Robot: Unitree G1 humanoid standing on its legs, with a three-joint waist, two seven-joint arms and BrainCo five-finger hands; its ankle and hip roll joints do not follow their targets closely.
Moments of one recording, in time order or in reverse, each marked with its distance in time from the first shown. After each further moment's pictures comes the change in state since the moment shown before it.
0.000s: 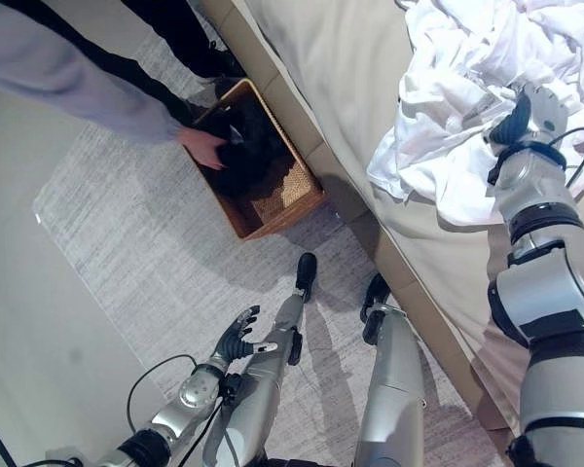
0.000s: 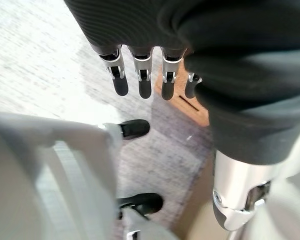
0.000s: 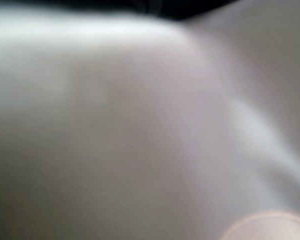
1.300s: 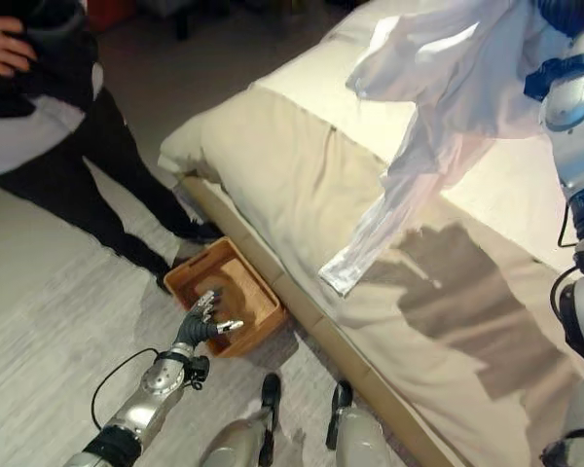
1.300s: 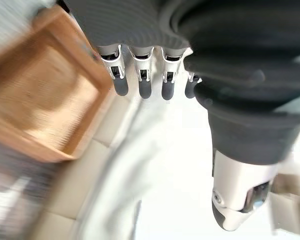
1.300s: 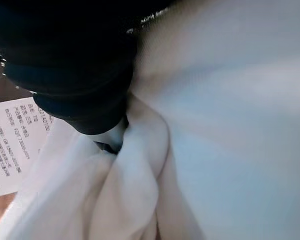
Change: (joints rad) left arm 0.080 0.095 0.221 -0.177 -0.073 0.019 -0.083; right arm 0.105 -0.240 -0.169 -0.635 0.096 -0.028 -0.099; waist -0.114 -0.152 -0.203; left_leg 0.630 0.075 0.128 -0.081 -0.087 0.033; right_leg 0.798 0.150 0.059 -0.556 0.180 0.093
